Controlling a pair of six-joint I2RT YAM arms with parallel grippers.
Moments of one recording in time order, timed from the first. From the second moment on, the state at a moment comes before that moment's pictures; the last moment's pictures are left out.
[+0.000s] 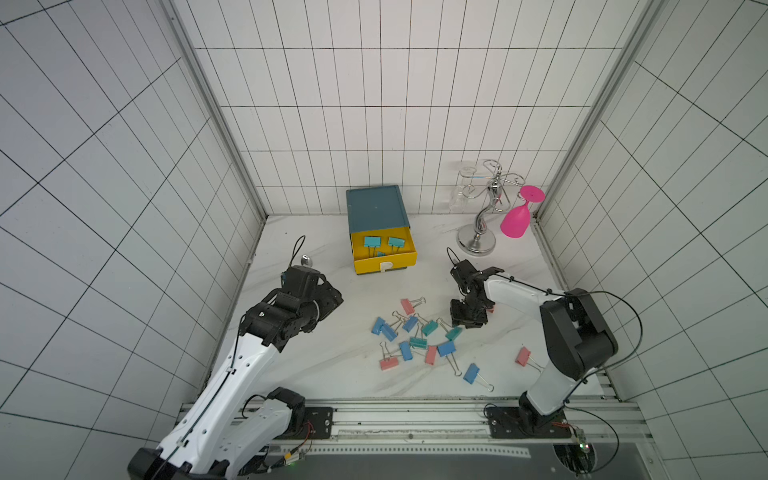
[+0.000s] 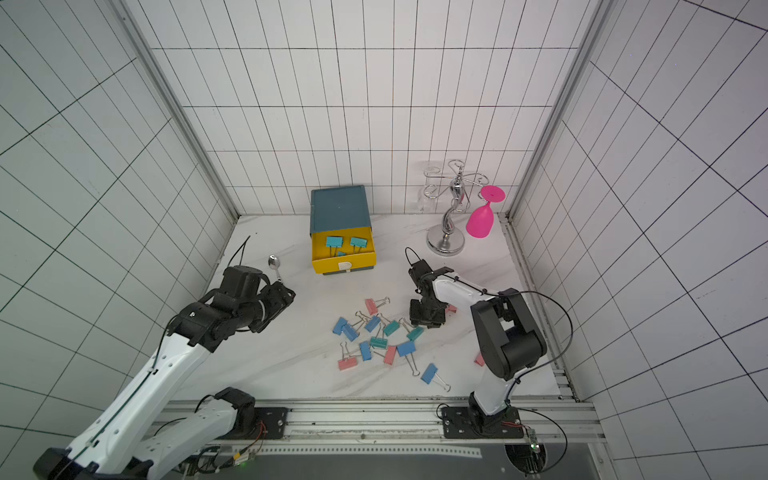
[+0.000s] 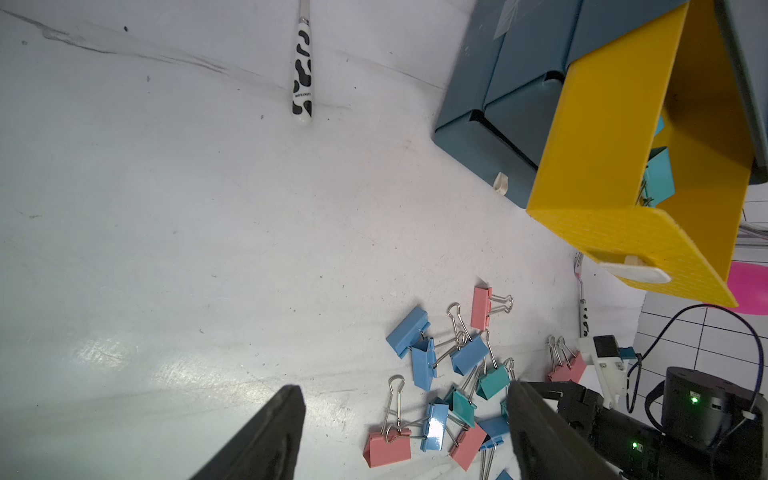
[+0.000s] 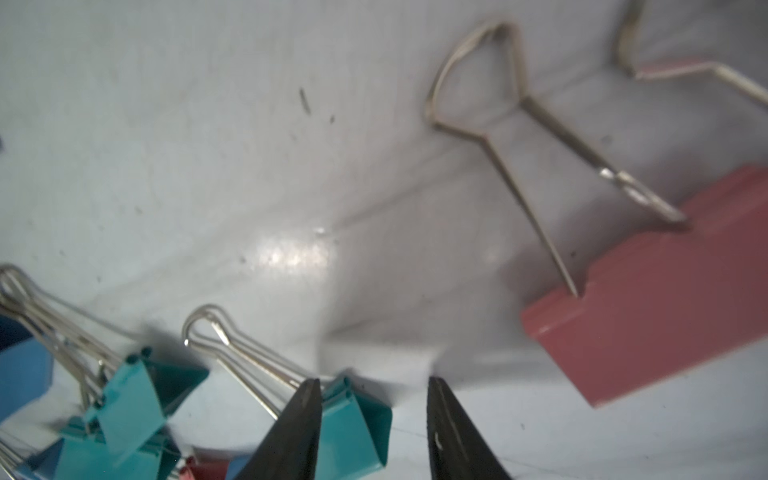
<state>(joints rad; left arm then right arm) -0.35 0.92 0.95 -0.91 0.02 -1.02 0.55 1.69 1.01 -0.84 -0.12 0.50</state>
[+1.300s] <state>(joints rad) -0.35 0.79 0.89 -0.96 0.03 -1.07 0.58 1.81 1.14 -0.94 0.03 0.45</state>
